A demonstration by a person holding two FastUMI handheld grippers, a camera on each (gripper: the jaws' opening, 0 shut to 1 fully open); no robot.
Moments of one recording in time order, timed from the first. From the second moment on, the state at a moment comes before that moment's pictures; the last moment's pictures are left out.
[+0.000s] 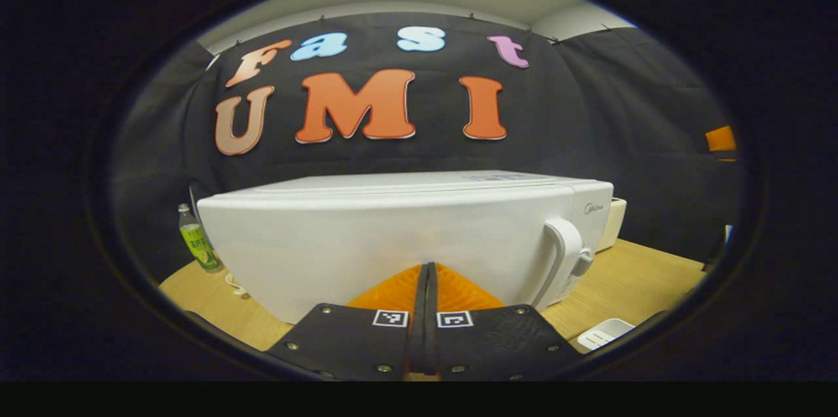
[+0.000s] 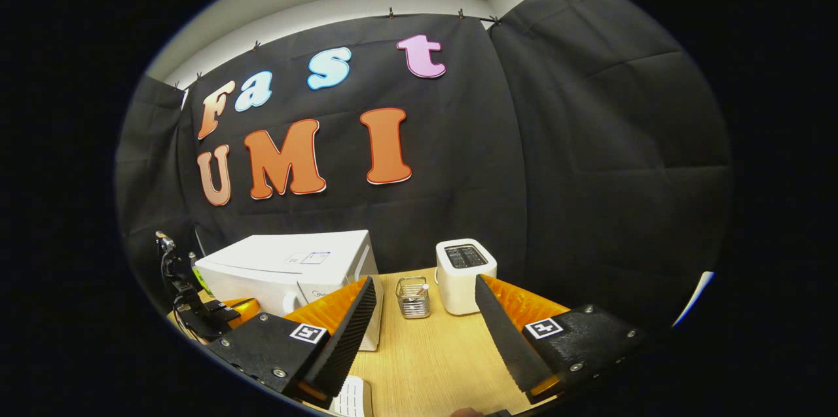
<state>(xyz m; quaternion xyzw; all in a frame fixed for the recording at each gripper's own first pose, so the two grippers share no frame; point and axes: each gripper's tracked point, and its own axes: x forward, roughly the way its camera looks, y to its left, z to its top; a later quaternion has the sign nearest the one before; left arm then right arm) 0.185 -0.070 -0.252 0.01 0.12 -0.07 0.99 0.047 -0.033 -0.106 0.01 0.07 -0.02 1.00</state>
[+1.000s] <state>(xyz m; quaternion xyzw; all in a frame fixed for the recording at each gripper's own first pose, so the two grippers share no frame) 0.041 0.112 0.005 0.03 0.06 0.02 1.00 0.041 0.049 -0.020 0.01 0.02 0.05 1.00</state>
